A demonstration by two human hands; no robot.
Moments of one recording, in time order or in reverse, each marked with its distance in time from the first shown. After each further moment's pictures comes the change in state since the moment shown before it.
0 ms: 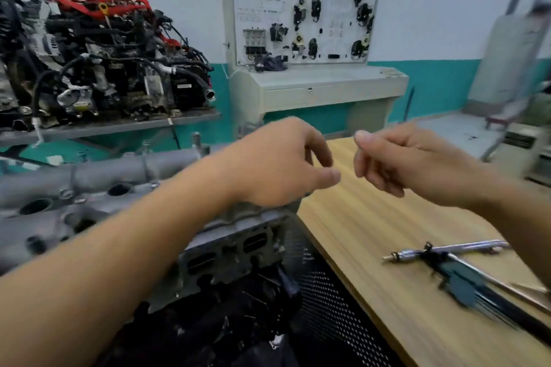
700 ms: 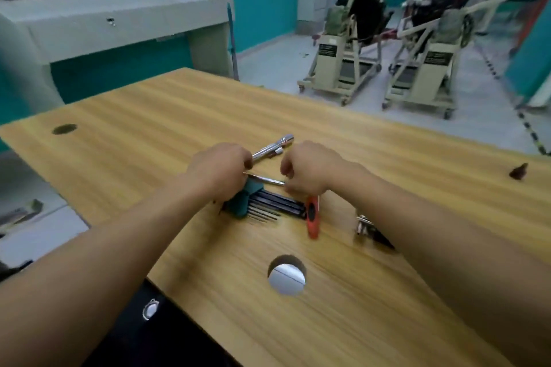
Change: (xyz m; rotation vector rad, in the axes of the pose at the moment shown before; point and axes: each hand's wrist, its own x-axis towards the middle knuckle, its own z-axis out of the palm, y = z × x) left_hand 0.158 0.078 0.308 0.416 -0.294 0.146; right_hand -0.186 0.217 -0.064 -0.738 -0.072 0.751
